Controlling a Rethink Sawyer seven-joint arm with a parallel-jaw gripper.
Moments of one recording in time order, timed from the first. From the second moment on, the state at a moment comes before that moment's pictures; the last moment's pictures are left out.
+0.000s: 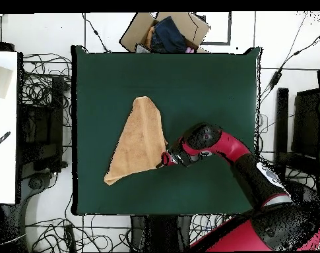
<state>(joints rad) -0.88 -0.13 0.59 1.53 -0.38 1.18 1.25</state>
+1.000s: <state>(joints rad) -0.86 -0.13 0.59 1.52 -0.38 1.18 1.25</state>
